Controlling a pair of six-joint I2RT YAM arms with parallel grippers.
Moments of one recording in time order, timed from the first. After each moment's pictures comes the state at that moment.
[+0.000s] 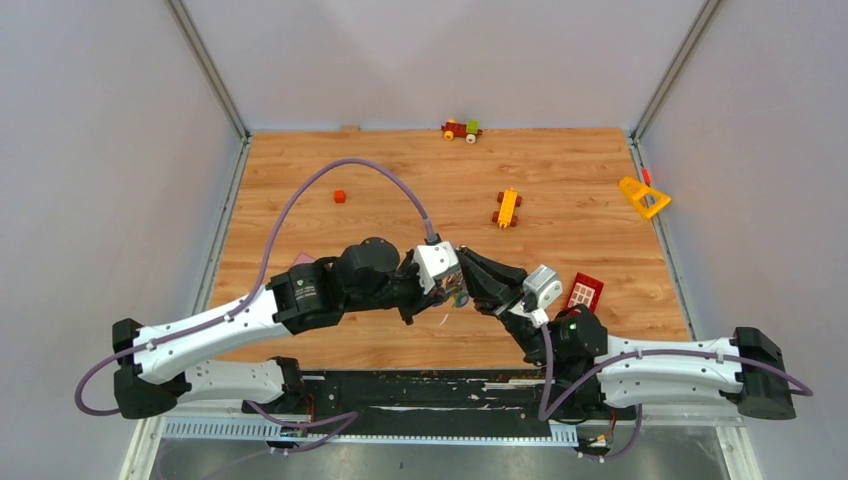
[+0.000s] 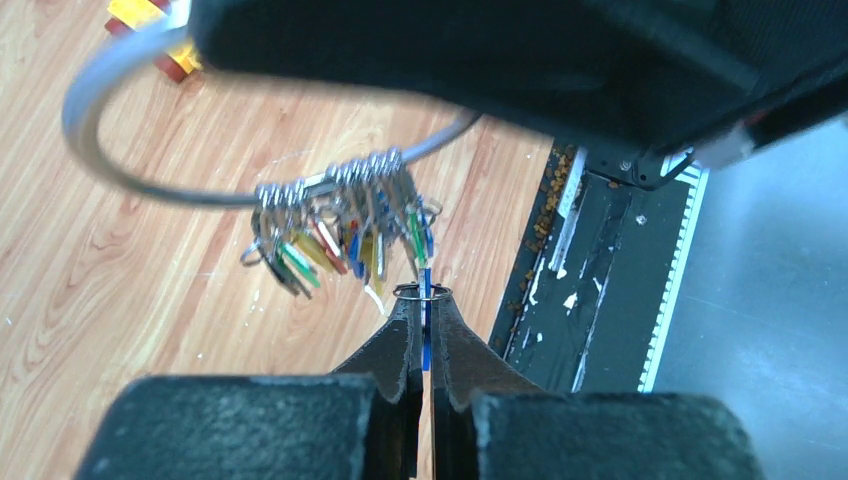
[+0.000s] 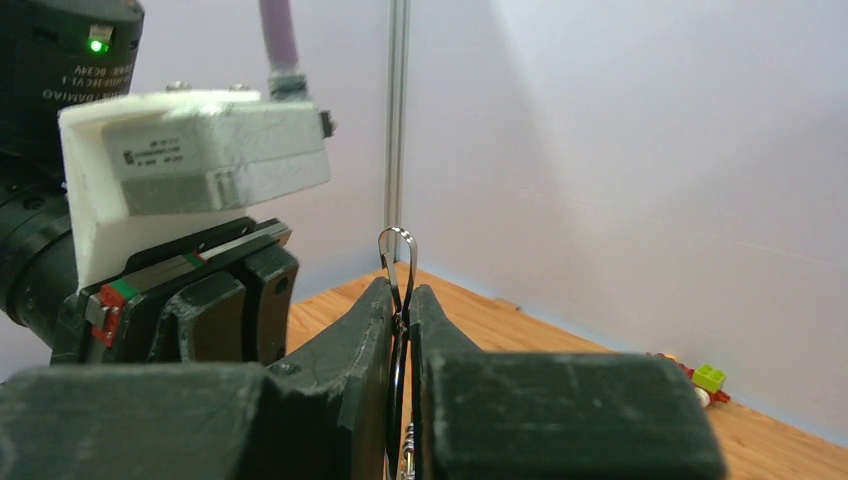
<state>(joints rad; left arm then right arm) -1.19 1.07 1.11 -0.50 0.04 -0.01 1.40 0.88 0.45 1.05 0.55 -0.40</state>
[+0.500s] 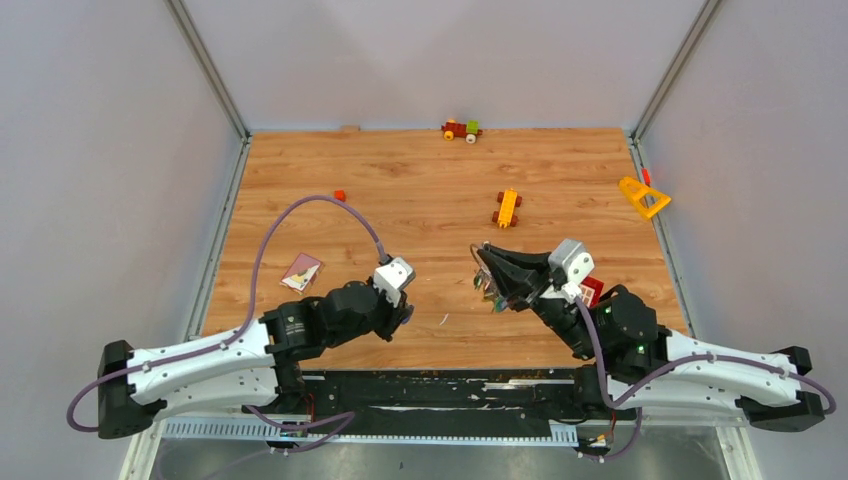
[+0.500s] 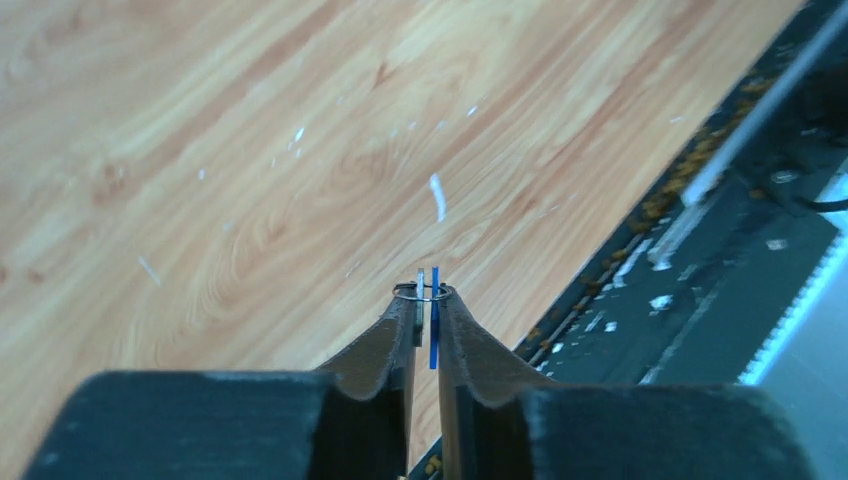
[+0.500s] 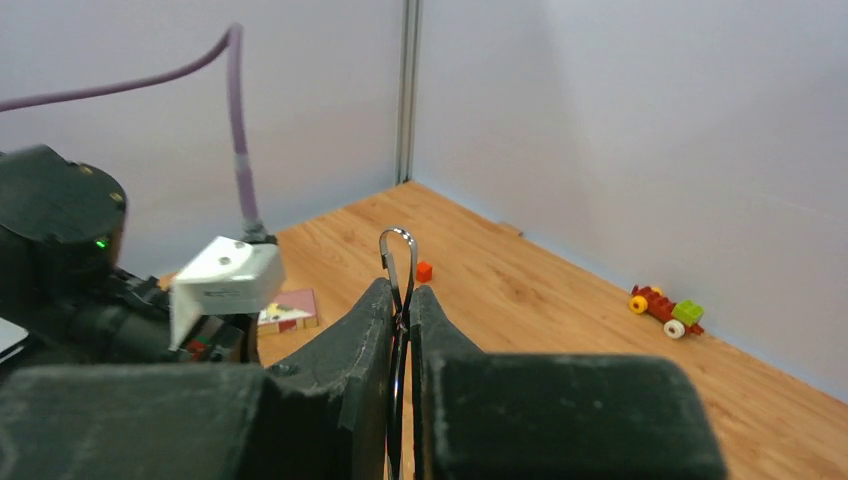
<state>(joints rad) -1.19 0.79 0.68 -0.36 -0.22 -0.26 1.40 0.61 0.69 0.31 0.56 -0.28</state>
